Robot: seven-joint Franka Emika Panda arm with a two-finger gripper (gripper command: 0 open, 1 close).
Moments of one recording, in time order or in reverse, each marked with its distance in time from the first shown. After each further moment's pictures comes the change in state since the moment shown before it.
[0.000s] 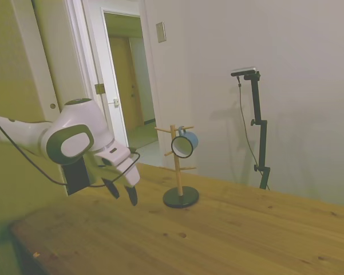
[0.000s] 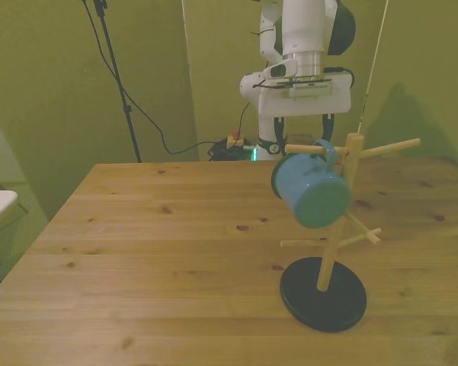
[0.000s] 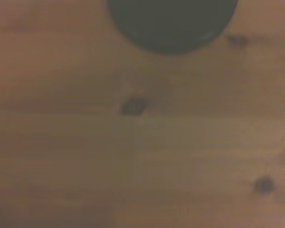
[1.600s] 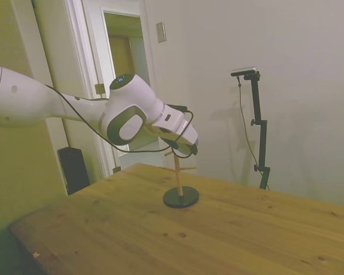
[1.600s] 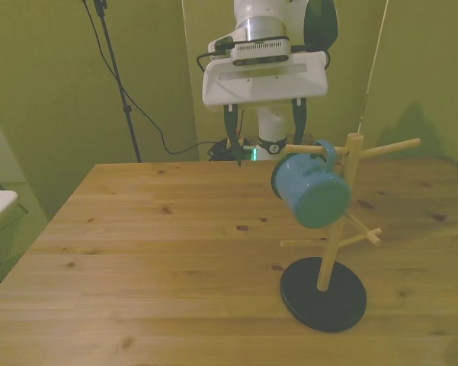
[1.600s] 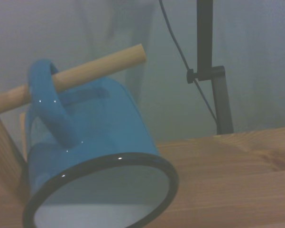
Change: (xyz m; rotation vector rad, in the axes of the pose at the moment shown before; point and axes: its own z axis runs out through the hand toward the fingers) arm 0.164 -0.023 -0.018 0.279 0.289 0.120
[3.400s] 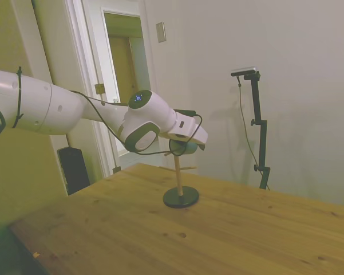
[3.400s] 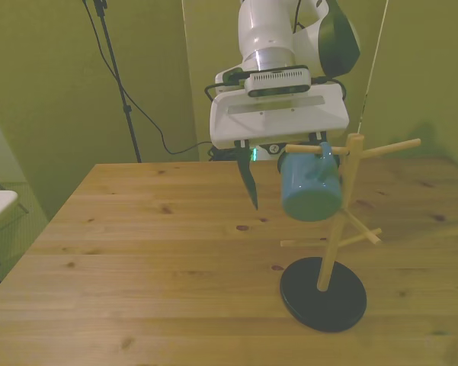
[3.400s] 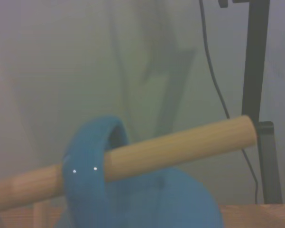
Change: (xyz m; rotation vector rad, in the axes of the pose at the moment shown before) arm 0.005 -0.031 0.071 0.142 0.043 -0.094
